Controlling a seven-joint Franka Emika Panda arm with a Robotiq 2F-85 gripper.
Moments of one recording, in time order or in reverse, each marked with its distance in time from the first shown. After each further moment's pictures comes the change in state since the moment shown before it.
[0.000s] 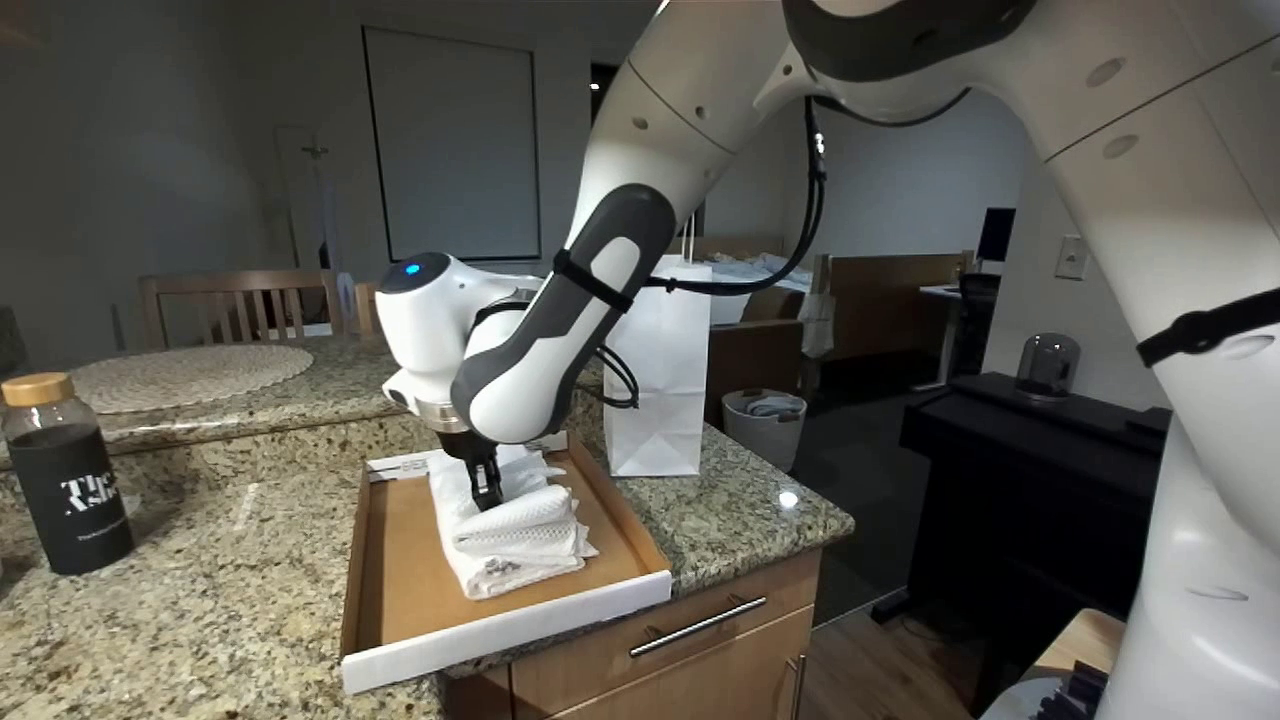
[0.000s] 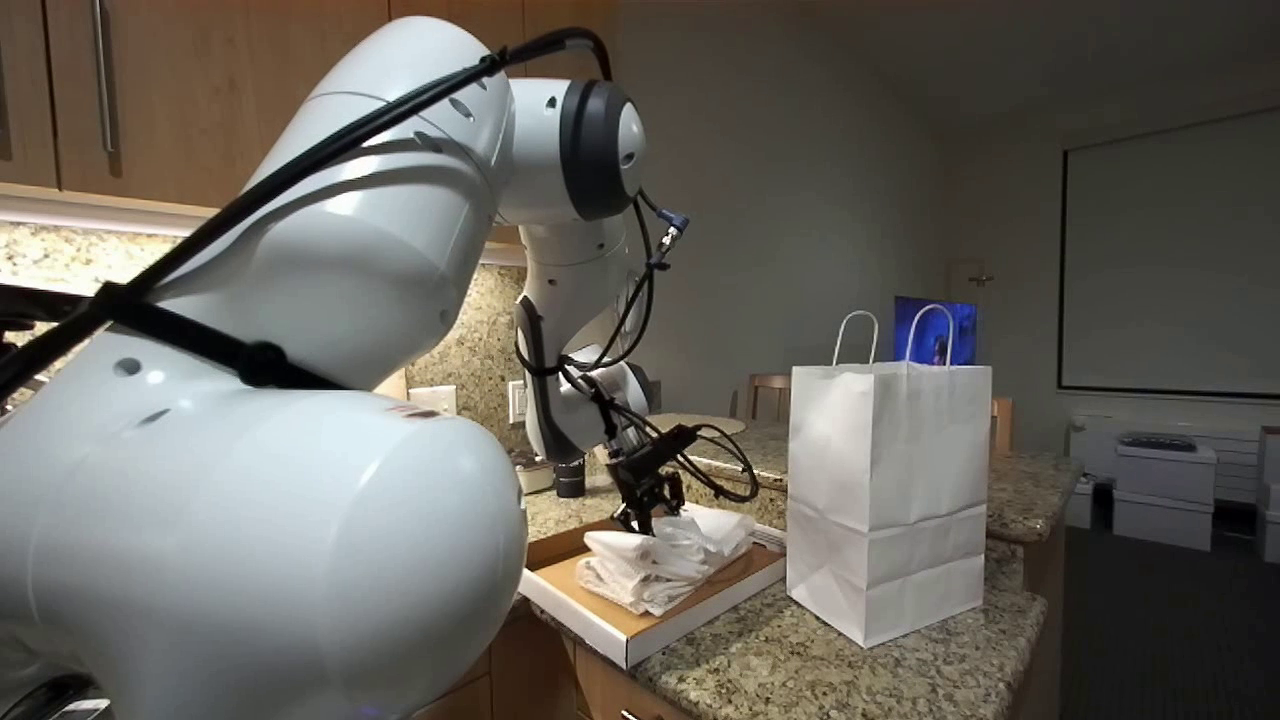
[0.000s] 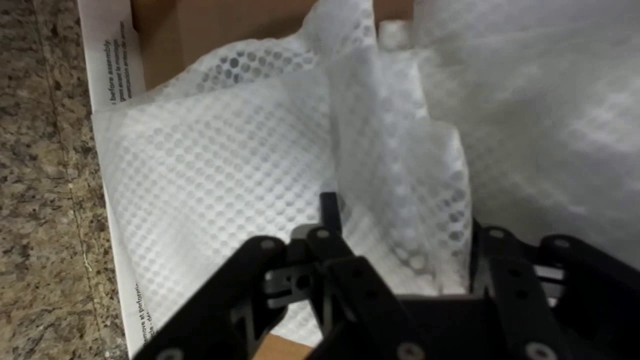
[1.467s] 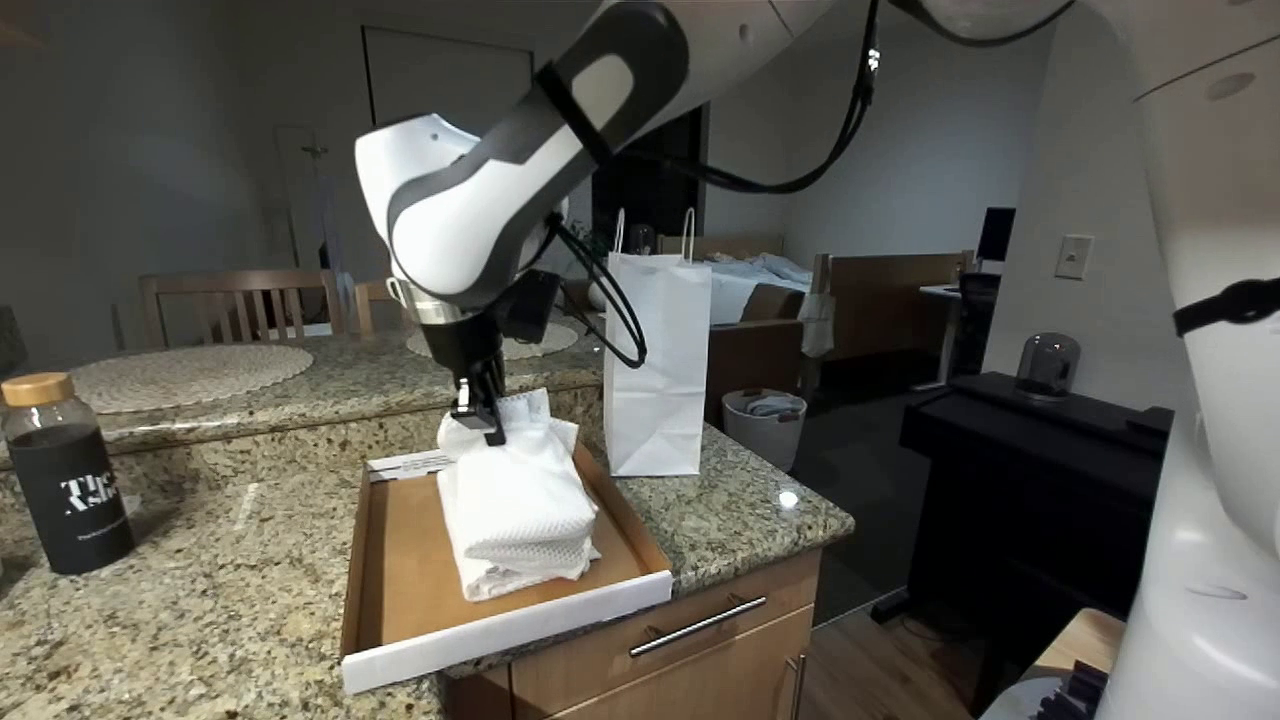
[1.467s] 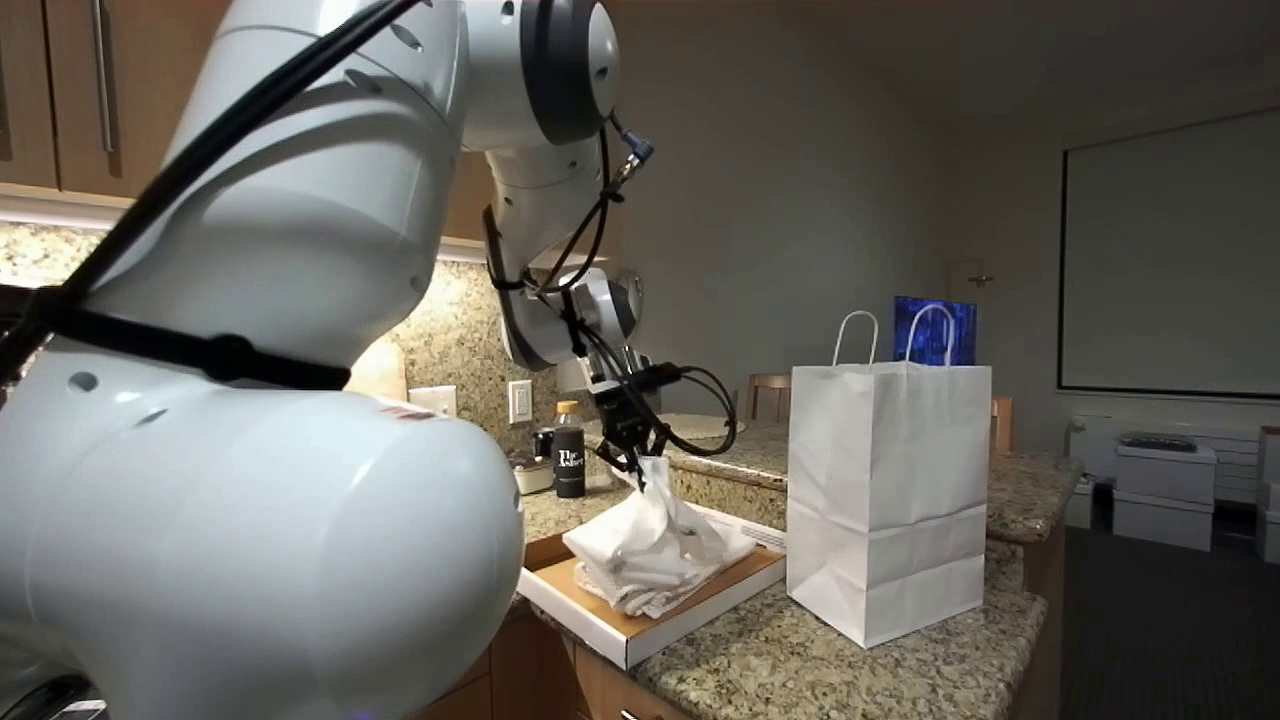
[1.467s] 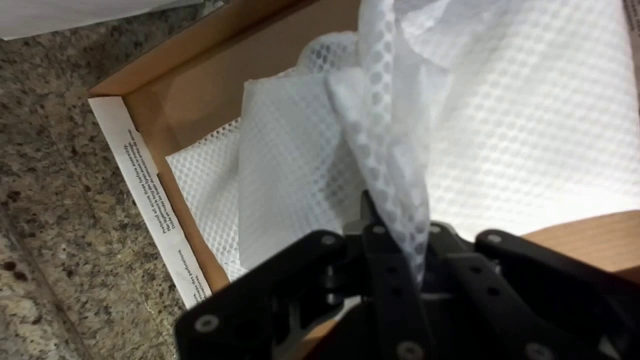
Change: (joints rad) arm -0.023 -0.221 0.075 -0.001 0.343 -0.302 0.025
